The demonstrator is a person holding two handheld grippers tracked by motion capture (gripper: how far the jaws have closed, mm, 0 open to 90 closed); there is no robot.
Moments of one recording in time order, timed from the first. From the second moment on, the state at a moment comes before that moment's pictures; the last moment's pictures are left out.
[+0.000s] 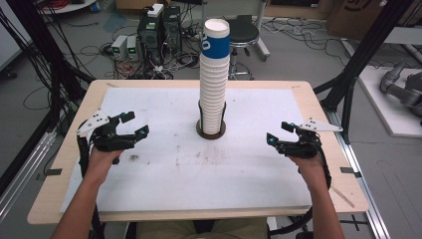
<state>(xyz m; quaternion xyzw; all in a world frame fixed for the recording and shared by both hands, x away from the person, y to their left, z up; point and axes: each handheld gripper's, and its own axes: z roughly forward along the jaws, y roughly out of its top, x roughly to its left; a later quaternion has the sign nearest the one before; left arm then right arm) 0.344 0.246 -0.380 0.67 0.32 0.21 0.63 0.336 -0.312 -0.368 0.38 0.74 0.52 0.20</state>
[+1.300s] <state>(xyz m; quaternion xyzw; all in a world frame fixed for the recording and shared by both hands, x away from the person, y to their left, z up) 0.343 0.242 -0.384 0.68 0.32 0.19 0.63 0.443 -0.198 -0.234 0.27 0.76 0.57 0.16</state>
